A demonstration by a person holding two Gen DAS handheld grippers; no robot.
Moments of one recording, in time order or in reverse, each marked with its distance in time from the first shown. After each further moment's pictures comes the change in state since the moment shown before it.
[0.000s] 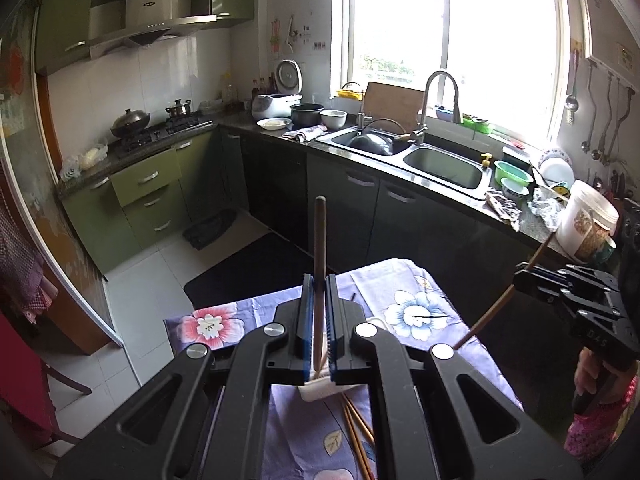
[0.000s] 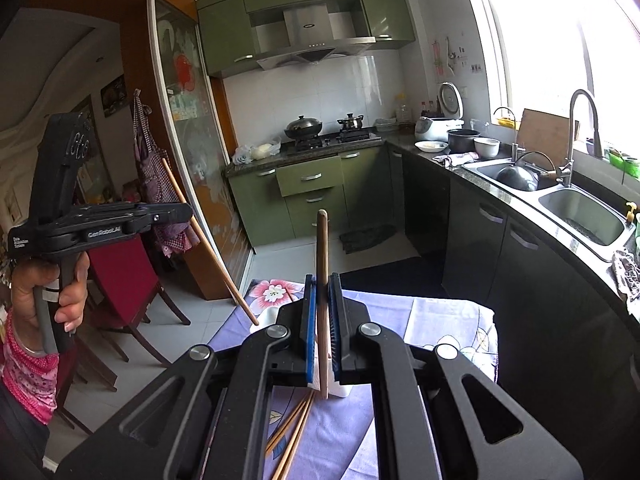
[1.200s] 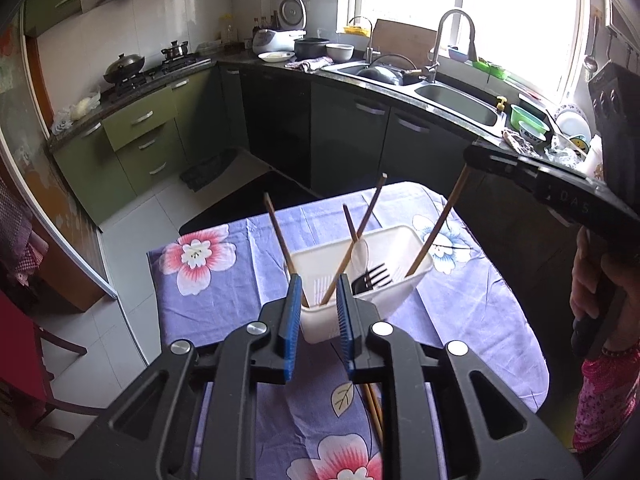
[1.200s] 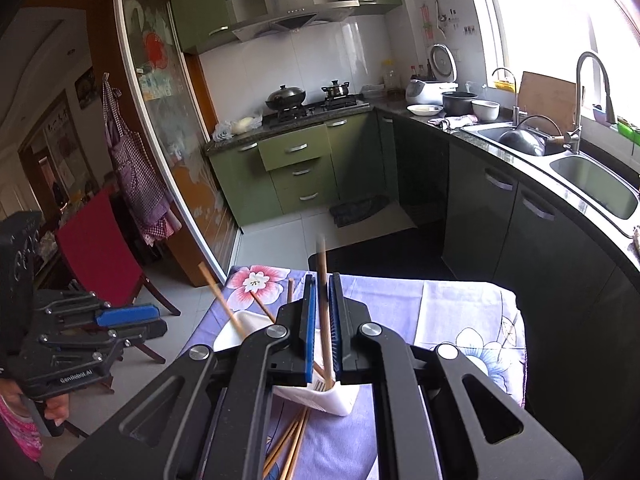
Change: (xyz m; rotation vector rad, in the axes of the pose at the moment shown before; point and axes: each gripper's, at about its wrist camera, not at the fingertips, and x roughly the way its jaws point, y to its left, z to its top) left arm 0.069 0.013 -0.087 -0.015 0.212 -0.012; right arm 0.123 -0.011 -0.008 0.048 0.111 -0.036
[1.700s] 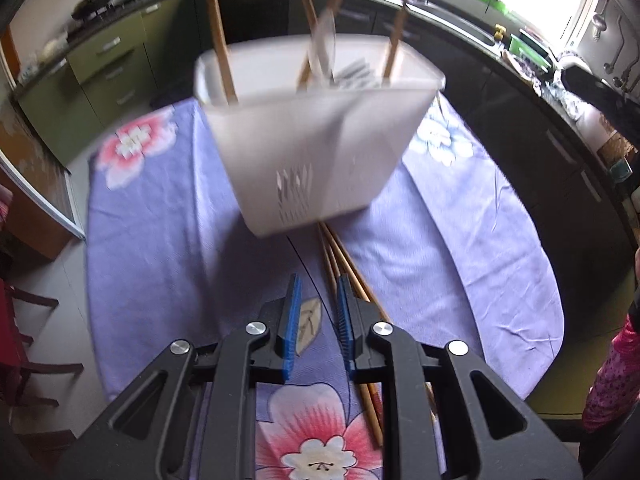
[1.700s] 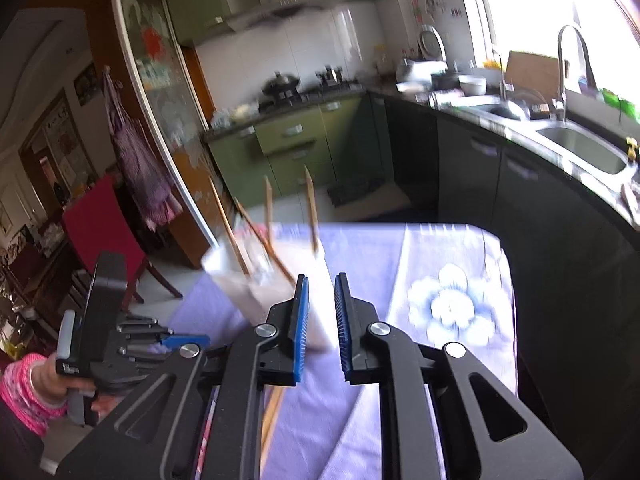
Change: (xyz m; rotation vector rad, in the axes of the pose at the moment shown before) left arm 0.102 -0.029 -0.098 -0.022 0.270 -0.093; right arm -0.030 -0.042 -0.109 0.040 0.084 -0.004
